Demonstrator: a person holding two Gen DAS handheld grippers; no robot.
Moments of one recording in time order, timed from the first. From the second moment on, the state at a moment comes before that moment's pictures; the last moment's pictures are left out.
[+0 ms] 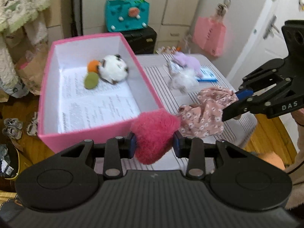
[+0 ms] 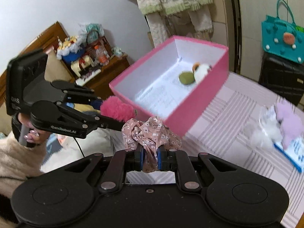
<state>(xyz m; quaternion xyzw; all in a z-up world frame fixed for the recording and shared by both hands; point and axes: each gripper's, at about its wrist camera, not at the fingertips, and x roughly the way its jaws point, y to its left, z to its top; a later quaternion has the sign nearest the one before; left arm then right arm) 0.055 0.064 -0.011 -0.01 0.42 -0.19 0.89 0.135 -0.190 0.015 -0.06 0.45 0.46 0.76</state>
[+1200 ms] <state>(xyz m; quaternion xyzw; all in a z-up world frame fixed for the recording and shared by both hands) 0.283 0.123 -0.048 0.09 0.45 -0.07 0.89 0.266 -0.021 -0.067 -0.29 0.41 0.46 0.73</state>
